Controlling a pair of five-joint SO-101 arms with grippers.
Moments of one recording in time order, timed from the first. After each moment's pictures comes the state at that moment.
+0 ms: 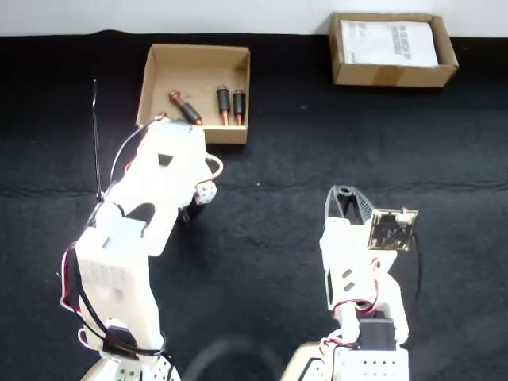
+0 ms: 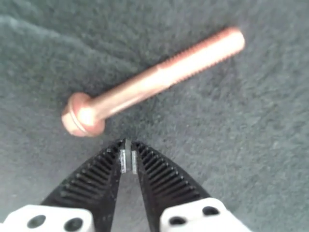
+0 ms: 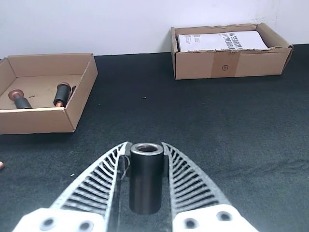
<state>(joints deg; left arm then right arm) 4.5 29.2 1.0 73.6 41.0 -6.6 -103.6 95.8 29.2 -3.1</state>
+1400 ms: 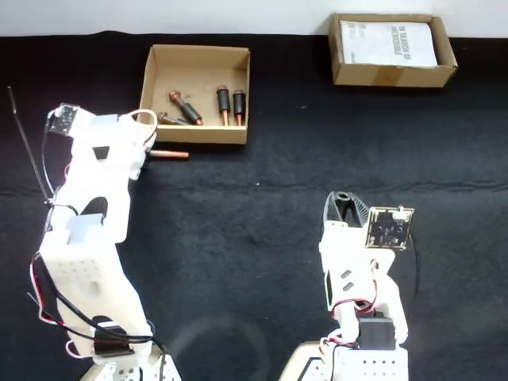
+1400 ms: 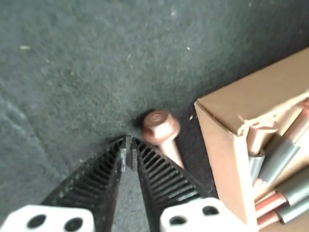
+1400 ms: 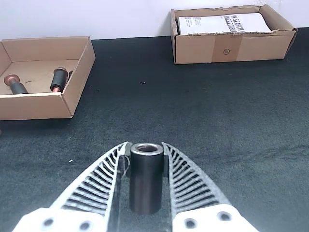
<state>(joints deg) -14.5 29.5 -3.3 52.7 67.3 -6.6 -103.6 95.8 32.7 -3.1</state>
